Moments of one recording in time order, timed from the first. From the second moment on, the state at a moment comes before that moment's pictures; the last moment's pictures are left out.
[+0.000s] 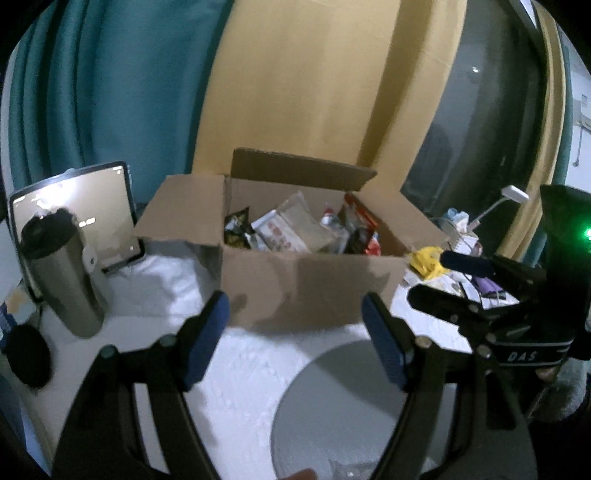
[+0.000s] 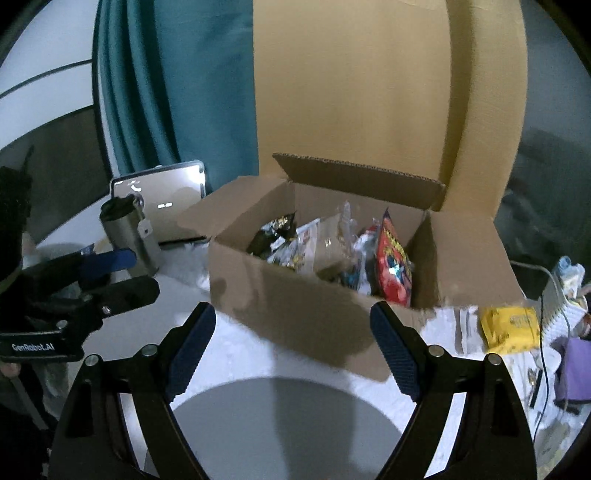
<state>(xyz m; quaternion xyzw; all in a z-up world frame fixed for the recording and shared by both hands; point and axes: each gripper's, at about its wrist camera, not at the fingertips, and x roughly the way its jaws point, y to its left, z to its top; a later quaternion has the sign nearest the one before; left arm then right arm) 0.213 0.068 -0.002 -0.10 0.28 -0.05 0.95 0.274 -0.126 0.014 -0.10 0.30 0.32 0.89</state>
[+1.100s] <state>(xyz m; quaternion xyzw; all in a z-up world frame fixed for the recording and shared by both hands) 0.081 0.056 -0.144 -0.15 0.40 -0.01 0.90 0.133 -0.136 -0.137 -0.19 0.42 0.43 0.78</state>
